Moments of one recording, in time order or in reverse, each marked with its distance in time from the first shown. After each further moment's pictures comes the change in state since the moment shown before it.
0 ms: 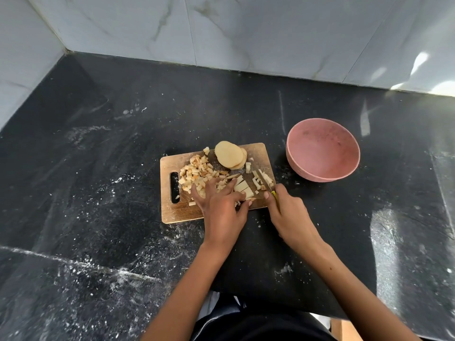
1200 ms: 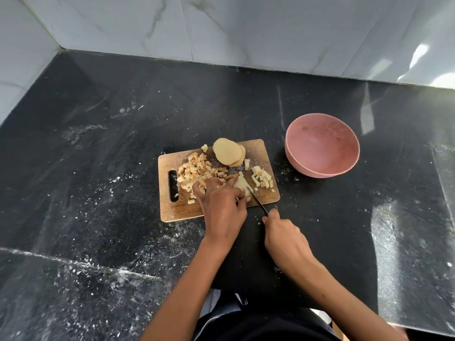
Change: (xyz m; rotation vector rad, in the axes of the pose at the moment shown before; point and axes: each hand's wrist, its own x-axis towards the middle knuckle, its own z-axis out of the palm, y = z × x) left_hand 0.004 0.002 0.003 0.020 -0.058 -0.040; right_hand -0.033 -0.019 0.012 -0.331 -0.290 0.266
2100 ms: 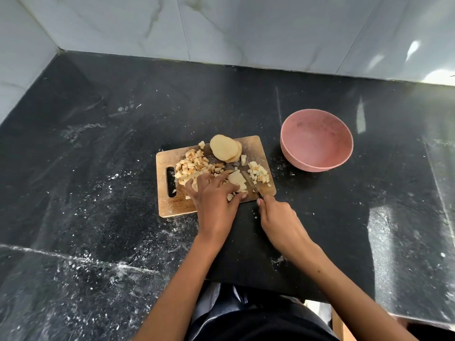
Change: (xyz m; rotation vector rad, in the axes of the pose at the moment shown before) left_hand -0.005 -0.011 -0.002 -0.027 0.090 0.046; right_hand 0.006 0.001 -0.009 0.167 0.119 -0.105
